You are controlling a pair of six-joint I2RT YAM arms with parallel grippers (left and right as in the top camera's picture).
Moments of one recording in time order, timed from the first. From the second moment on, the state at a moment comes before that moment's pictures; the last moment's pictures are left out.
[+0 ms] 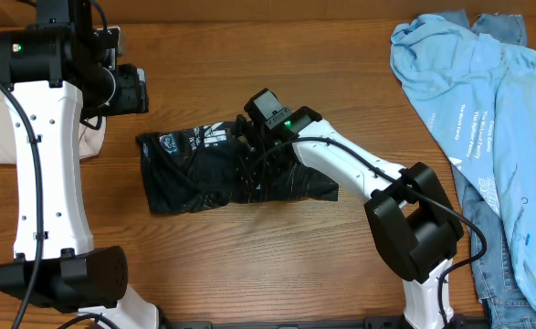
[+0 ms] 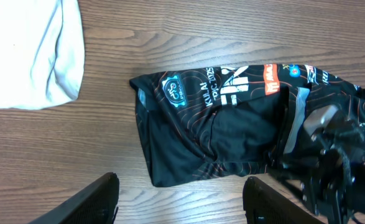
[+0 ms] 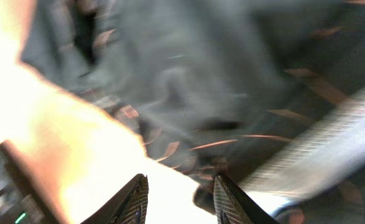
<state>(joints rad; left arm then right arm) 0.07 1.81 2.11 -1.53 0.09 -0.05 0.65 2.09 1.57 -0.77 -0.52 0.19</state>
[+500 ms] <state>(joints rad) 0.07 1.81 2.11 -1.55 0.08 -0.05 0.53 1.96 1.64 -0.99 -0.23 0.24</state>
